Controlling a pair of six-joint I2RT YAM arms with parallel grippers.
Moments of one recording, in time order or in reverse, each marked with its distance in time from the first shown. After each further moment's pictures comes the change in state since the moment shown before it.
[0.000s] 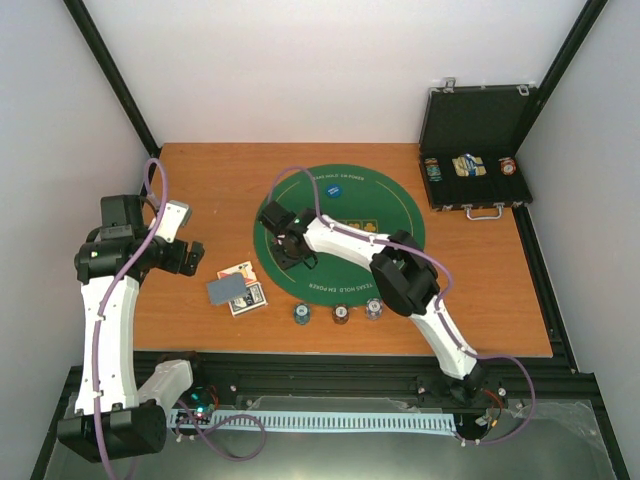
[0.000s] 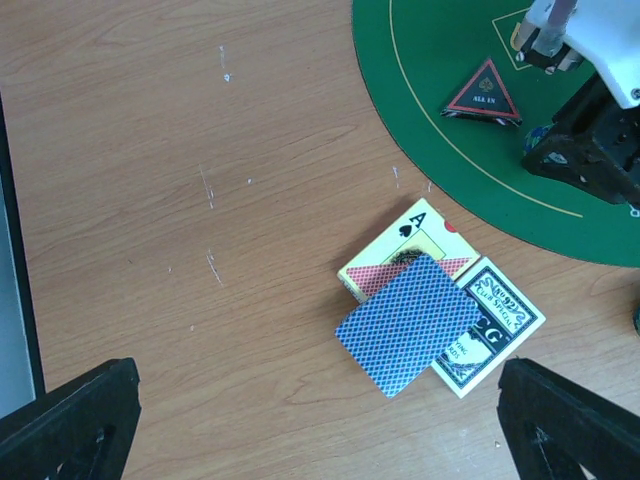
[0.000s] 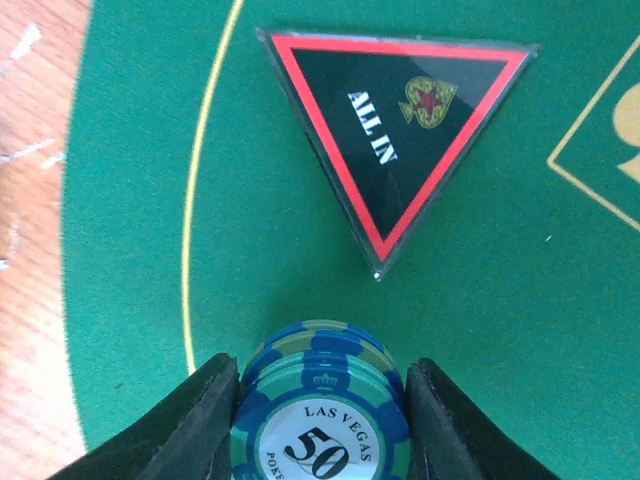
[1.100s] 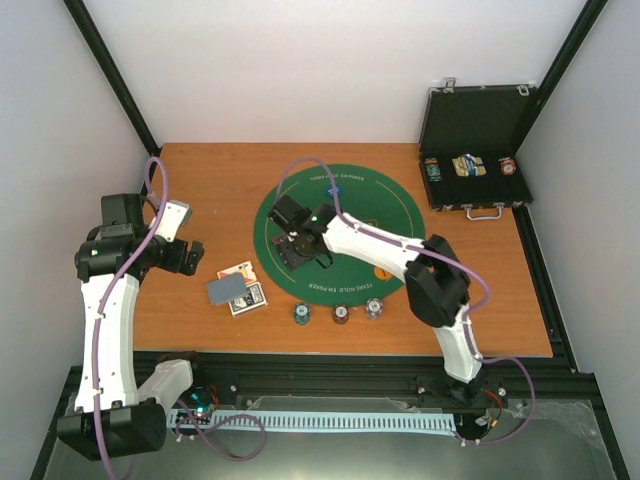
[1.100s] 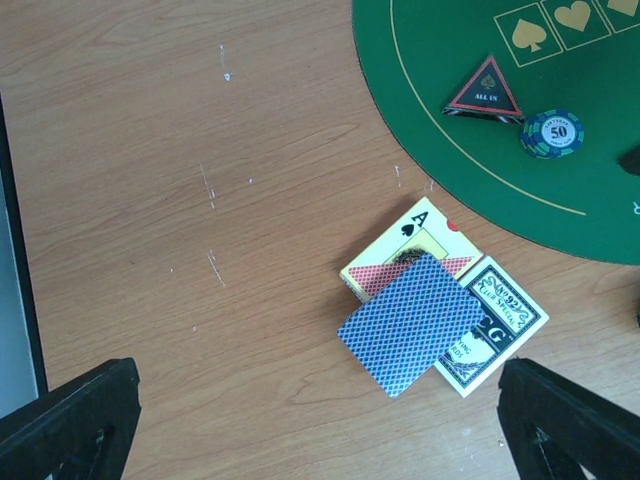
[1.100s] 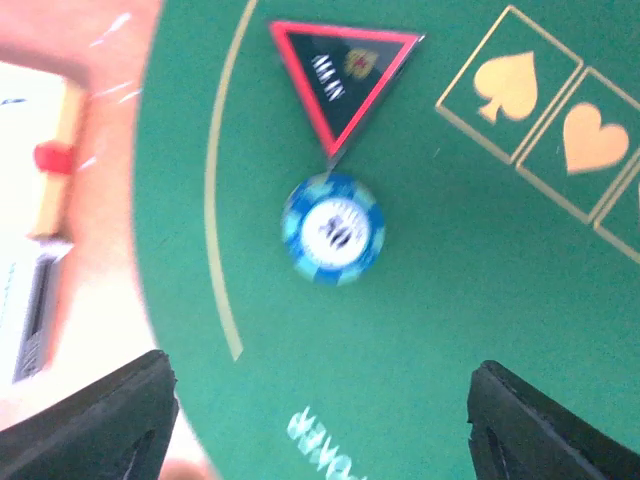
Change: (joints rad) left arm 0.000 0.011 0.004 -0.001 -0.003 0.009; right arm -0.011 -0.161 -0.102 -0.039 0.038 -0.032
